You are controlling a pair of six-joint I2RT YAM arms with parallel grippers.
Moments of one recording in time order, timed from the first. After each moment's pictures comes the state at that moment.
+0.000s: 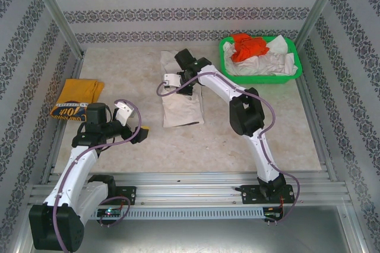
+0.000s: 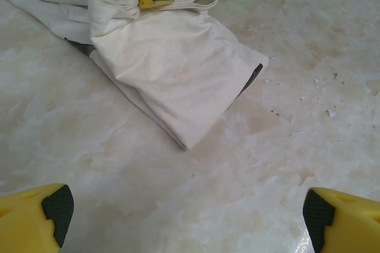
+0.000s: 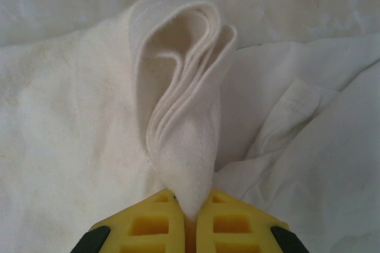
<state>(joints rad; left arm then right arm) 0.01 0.86 0.55 -0.41 0.69 0.36 0.57 2.37 2.15 -0.90 -0.20 -0.96</state>
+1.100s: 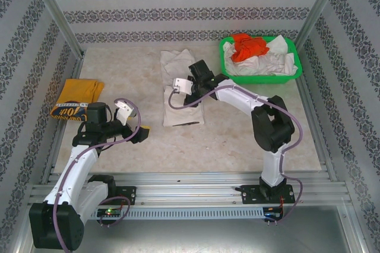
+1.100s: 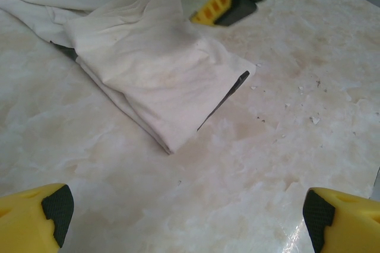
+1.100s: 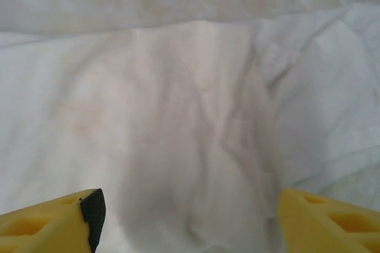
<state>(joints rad) 0.01 0.88 0.55 -0.40 0.74 0.33 0.60 1.92 1.47 -0.48 -0.17 -0.85</state>
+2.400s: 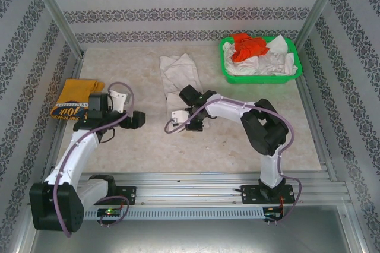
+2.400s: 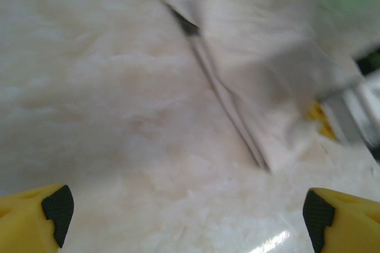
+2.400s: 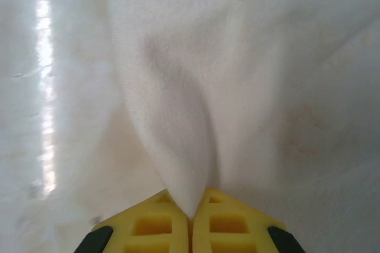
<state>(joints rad) 0.01 1.06 0.72 -0.49 0.43 -0.01 0.73 1.94 1.33 -0.69 -0.20 -0.87</state>
